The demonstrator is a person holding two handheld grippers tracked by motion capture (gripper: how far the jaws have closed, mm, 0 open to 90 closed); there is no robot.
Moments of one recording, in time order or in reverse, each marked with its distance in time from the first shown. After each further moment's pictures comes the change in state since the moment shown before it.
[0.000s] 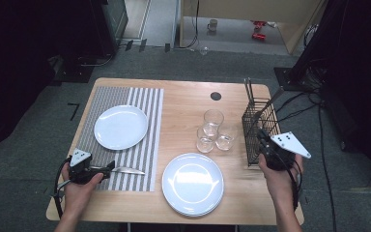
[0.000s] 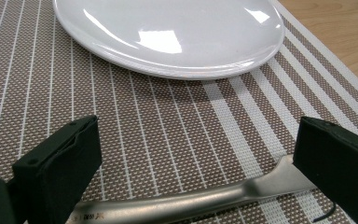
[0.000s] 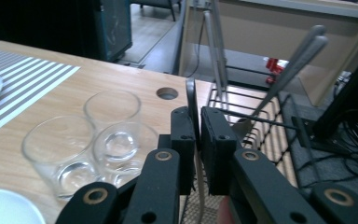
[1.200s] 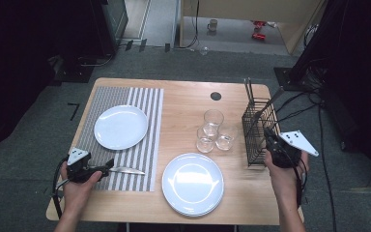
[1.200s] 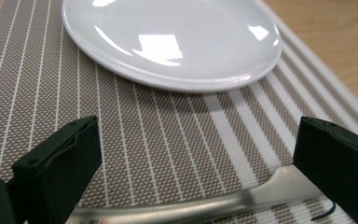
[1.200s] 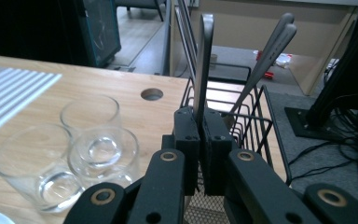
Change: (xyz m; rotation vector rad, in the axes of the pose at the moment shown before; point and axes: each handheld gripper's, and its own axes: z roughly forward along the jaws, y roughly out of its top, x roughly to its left) left arm -0.001 0.009 -0.005 -0.043 -0.012 -0.052; right arm -0.021 0.000 0.003 -0.002 -0.049 0.077
